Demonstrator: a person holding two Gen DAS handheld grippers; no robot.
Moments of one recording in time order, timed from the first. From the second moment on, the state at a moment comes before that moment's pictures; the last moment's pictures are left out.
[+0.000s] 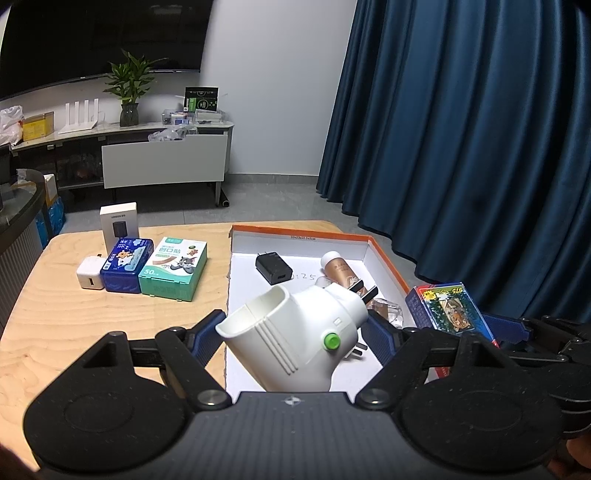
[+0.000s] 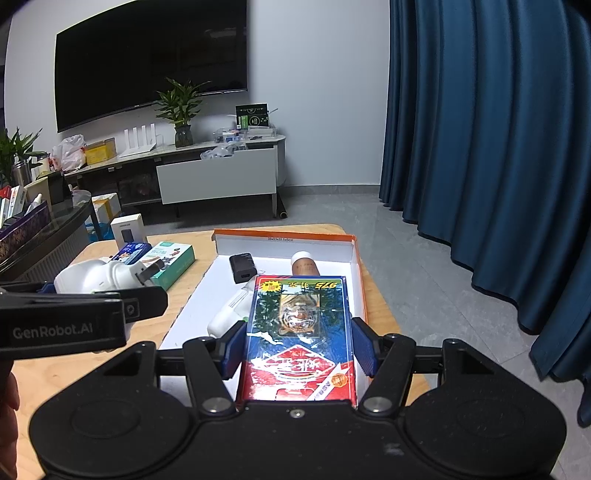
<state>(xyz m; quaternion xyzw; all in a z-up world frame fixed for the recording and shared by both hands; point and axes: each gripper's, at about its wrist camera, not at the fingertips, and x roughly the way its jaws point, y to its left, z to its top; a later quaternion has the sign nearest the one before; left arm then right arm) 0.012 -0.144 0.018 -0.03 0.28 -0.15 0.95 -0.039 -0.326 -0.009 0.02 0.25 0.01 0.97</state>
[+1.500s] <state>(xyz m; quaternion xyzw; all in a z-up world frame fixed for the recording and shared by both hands) 0.023 -0.149 0.004 -0.03 0.31 -0.15 0.94 -0.012 -0.325 -0.029 0.02 0.29 0.01 0.96</state>
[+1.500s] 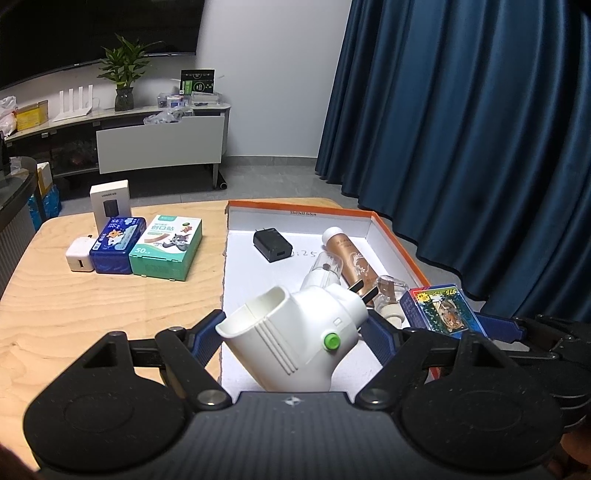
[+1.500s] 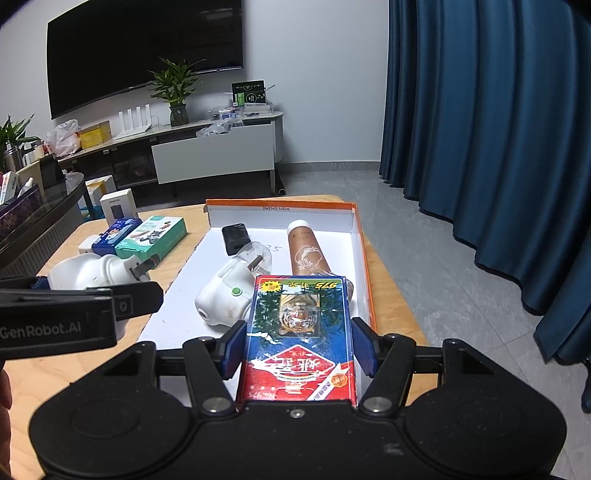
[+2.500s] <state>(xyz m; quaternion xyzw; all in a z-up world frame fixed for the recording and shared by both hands) 0.032 -0.154 -0.008 -0.02 0.33 -0.15 0.93 0.003 -0.328 -0.045 0.03 0.31 0.01 0.95</state>
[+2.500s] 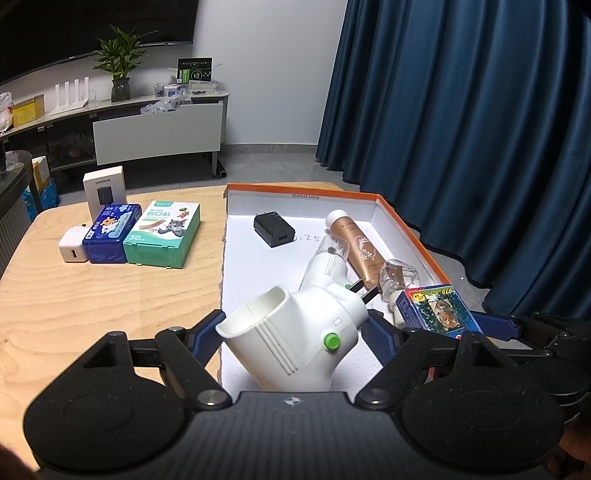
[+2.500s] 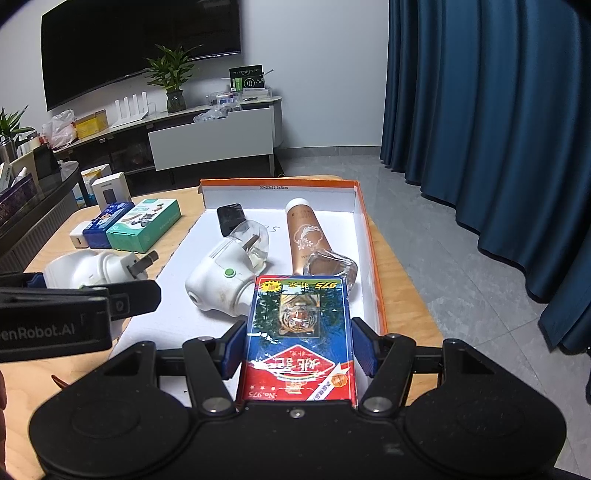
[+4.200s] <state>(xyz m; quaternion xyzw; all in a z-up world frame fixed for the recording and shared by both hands) 0.033 -0.071 0.011 -0.04 0.32 -0.06 0.95 -0.009 -0.283 -0.007 0.04 0.27 0.05 0.96</state>
